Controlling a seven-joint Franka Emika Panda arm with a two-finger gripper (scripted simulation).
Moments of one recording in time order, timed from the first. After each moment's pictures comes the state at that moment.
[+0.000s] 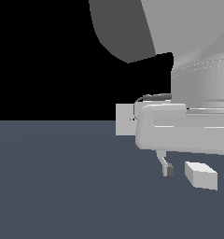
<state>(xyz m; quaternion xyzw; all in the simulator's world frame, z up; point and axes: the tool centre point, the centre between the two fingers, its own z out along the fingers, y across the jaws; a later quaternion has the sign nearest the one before) -0.109 -0.141 0.014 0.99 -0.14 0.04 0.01</state>
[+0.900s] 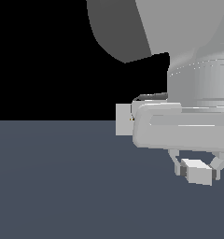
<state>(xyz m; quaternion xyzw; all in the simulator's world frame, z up) -0.104 -0.137 0.016 0.99 -0.14 0.04 0.01</state>
